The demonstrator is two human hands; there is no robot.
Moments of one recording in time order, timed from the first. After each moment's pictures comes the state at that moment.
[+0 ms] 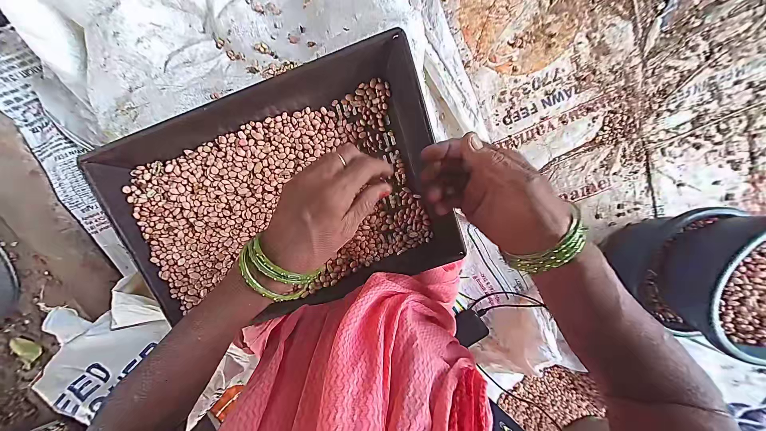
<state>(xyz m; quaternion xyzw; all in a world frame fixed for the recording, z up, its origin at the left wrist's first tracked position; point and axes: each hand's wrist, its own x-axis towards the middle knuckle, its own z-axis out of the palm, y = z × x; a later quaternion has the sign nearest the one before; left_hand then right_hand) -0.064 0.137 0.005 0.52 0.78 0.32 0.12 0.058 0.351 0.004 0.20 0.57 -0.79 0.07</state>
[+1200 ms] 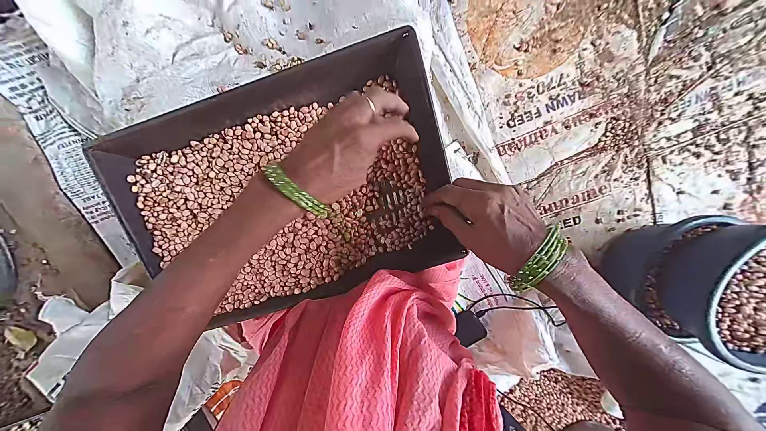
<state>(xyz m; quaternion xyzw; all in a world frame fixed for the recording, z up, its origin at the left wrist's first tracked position) -0.115 0.174 -0.013 0.58 0.74 0.29 0.16 0.082 0.346 -0.005 0.03 0.96 -0.27 0.06</state>
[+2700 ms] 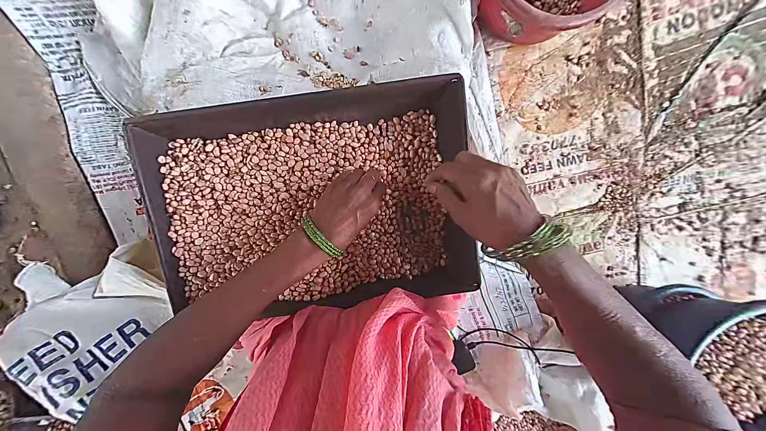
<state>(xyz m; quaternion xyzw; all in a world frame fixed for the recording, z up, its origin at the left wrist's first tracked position) -0.082 0.127 -0.070 0.52 0.84 0.15 0.04 0.002 0.346 -0.007 -0.02 0.97 -0.25 0.06</state>
